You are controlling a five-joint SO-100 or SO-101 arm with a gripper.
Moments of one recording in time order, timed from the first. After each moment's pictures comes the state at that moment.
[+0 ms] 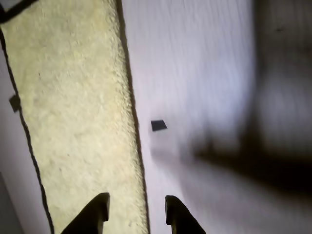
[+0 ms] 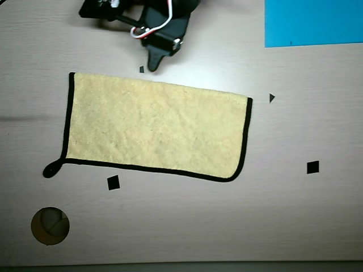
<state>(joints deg) 31.7 130.2 138.8 43.0 -16.6</state>
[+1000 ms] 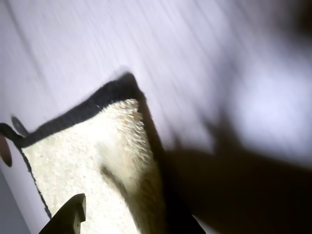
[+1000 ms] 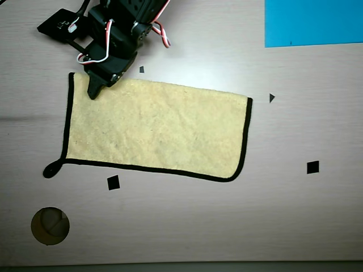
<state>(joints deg) 41.9 85.8 116.0 16.1 -10.6</state>
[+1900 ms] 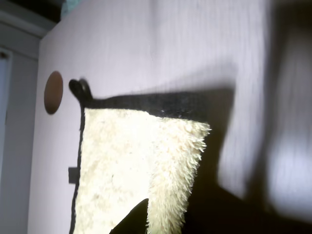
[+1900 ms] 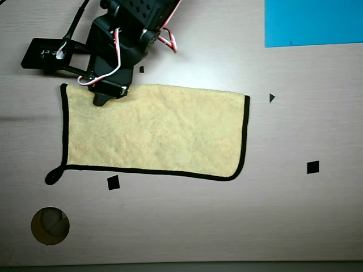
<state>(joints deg) 38.0 88.1 117.8 2.9 -32.8</state>
